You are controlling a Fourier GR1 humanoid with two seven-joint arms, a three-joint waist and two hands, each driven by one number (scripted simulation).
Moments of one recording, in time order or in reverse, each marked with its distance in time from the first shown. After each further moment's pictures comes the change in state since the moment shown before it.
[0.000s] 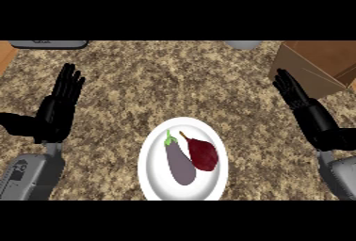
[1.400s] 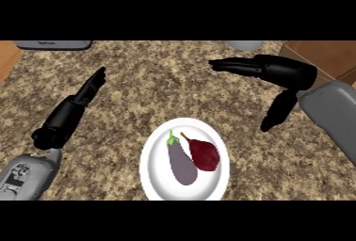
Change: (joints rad) left arm -0.010 0.120 -0.182 -0.135 -0.256 -0.127 0.053; right arm -0.584 -0.045 0.231 0.310 0.502 0.501 -0.391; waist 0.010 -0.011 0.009
